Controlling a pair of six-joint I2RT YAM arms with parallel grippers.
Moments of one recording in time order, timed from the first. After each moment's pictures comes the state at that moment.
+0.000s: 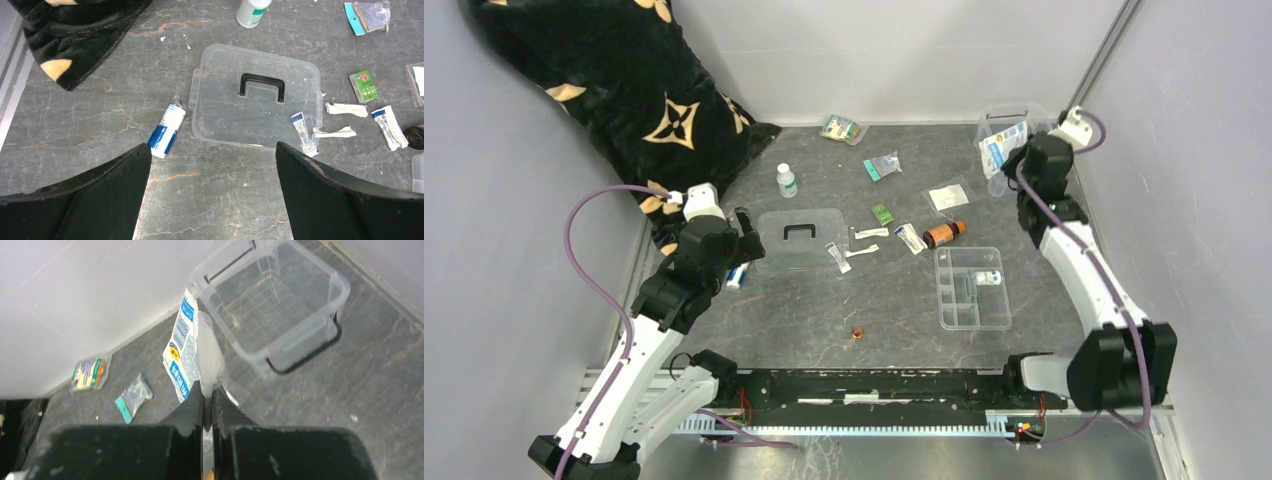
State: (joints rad) left arm -0.42 0.74 0.88 -0.70 -0.45 -0.46; right arm 0.12 1.22 0.99 -0.05 0.38 0.53
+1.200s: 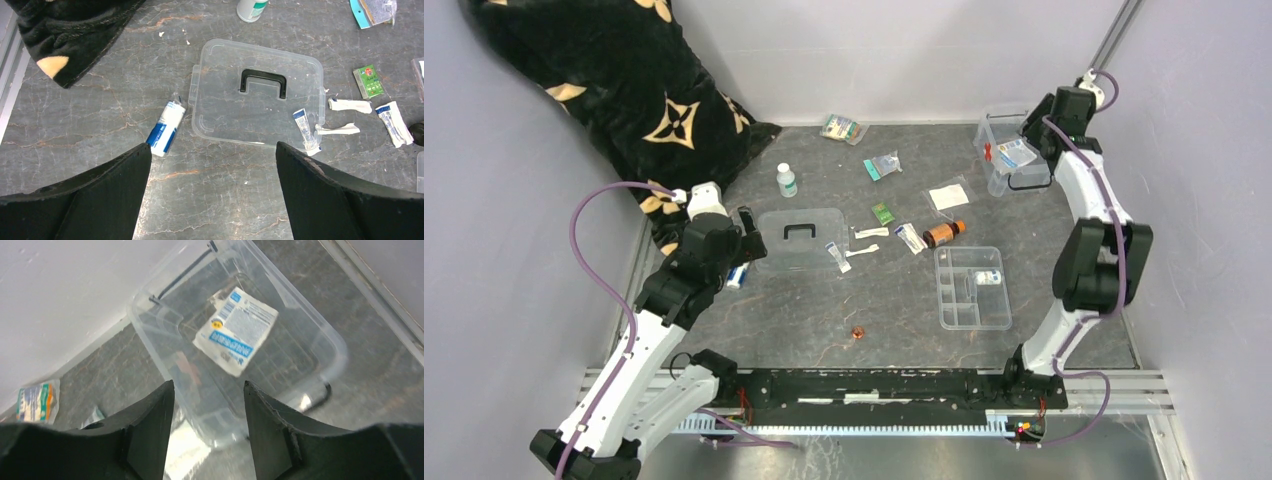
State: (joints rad) left arm -0.42 0.77 0.88 -0.70 -0.44 -0.46; right arm -0.15 1.89 1.63 -0.25 0.13 0.48
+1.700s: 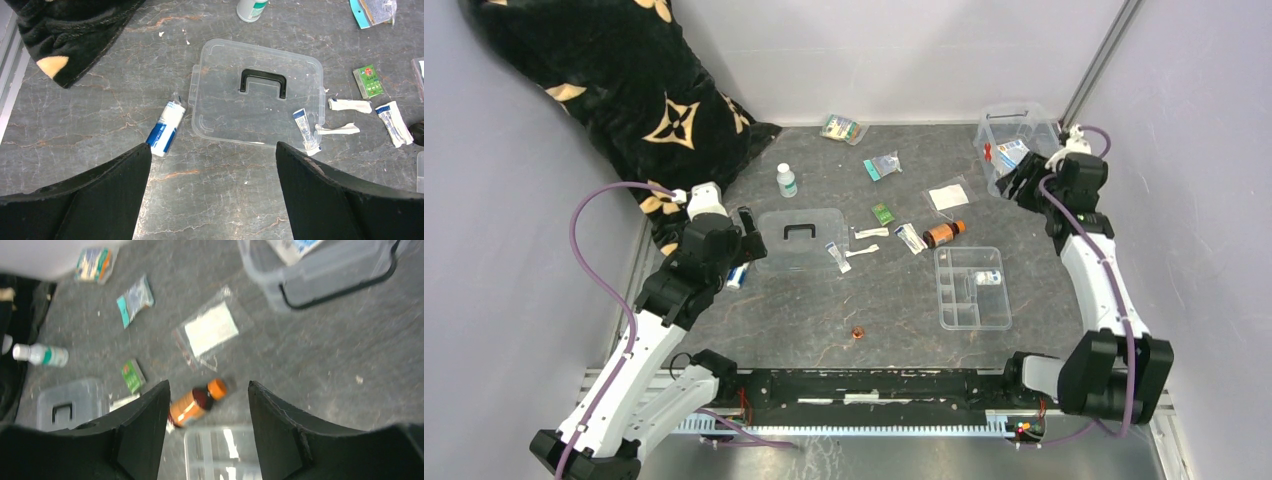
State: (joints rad) left arm -0.42 0.77 0.88 -0.70 -0.44 -0.46; right arm -0.16 1.26 1.00 -0.21 -0.24 0.37
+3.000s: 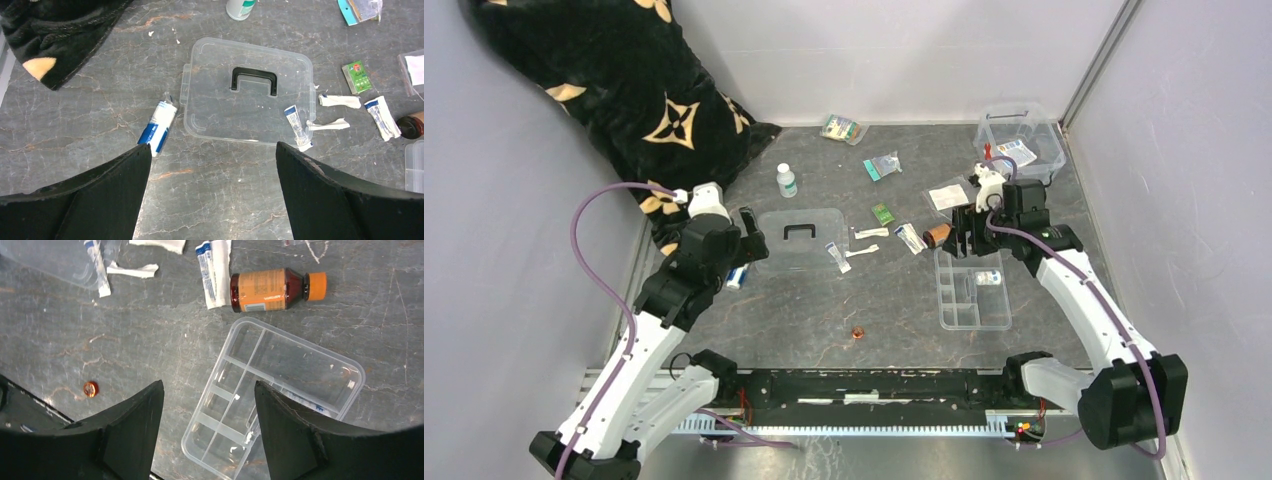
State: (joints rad) left arm -0.42 0.77 0.88 -0.70 -0.41 -0.46; right arm 0.18 1.12 0.90 -0.59 -0.38 0.01
